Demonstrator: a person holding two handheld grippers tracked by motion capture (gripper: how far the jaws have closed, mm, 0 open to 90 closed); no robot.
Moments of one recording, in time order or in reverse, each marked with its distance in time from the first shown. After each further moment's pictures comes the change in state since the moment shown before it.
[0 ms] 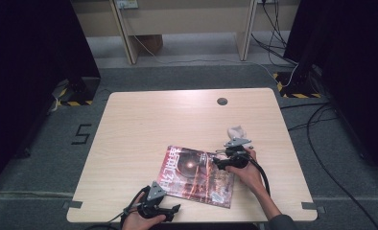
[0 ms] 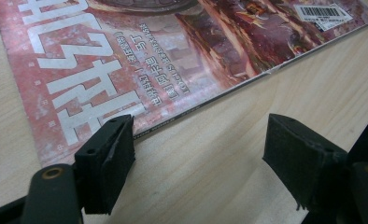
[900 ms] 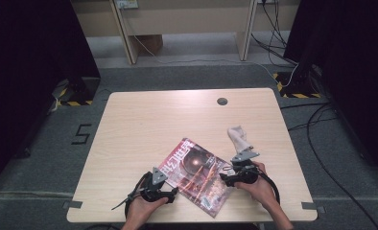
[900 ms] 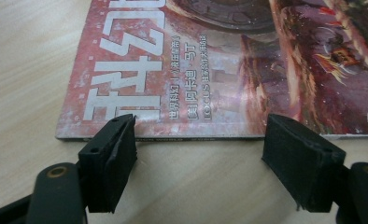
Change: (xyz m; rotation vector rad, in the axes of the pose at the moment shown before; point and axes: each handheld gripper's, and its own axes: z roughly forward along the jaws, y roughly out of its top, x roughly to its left) left arm 0.027 0.027 0.023 -0.001 0.171 0.013; right arm 0.019 -0.033 -0.042 0.078 0.036 -0.040
